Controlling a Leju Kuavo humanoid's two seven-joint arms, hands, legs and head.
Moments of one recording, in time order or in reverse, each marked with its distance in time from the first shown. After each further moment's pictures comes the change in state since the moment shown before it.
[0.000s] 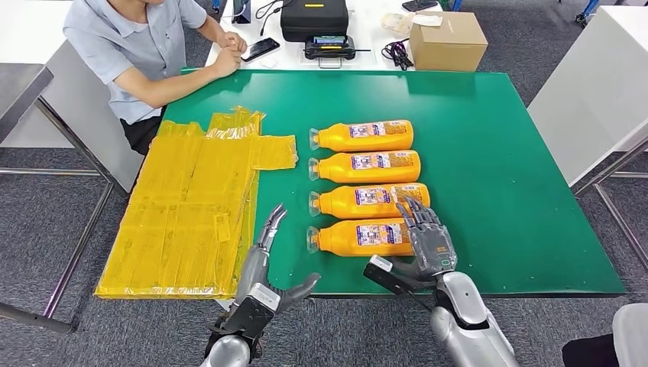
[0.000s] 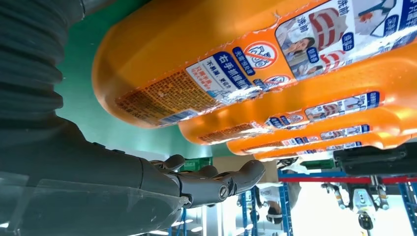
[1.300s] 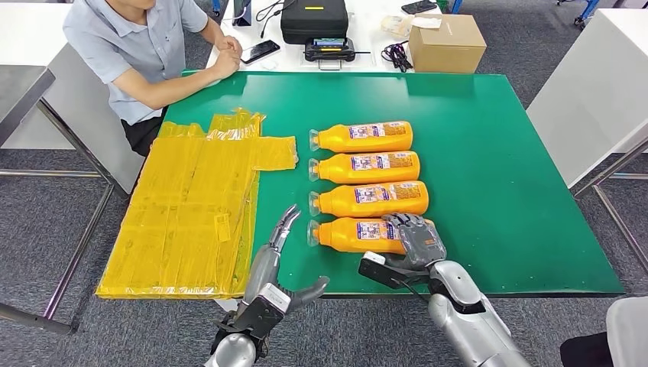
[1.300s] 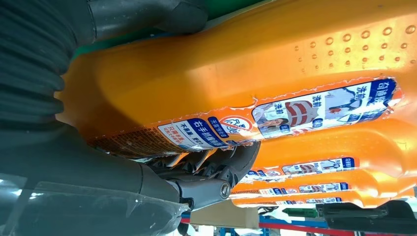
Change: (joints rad) left arm -0.028 0.000 -0.044 0.025 0.008 -0.020 0.010; right arm -0.098 -0.042 0.127 0.106 -0.109 0.196 0.016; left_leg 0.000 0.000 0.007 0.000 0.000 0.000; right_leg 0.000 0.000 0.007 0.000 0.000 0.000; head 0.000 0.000
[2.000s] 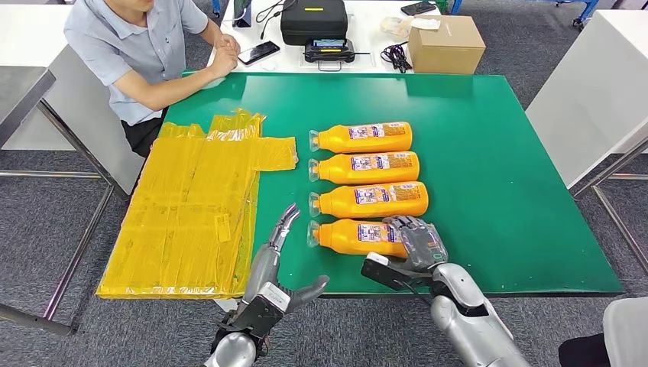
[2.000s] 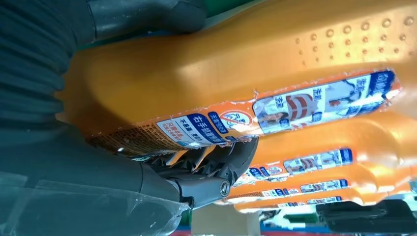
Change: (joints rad) left arm -0.004 -0.001 0.001 0.005 0.047 -0.005 -0.011; right arm 0.028 -0.008 -0.004 -0.032 -0.146 0.050 -0.053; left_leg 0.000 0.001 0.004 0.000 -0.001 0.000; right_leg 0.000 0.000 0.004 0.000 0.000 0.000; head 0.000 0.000
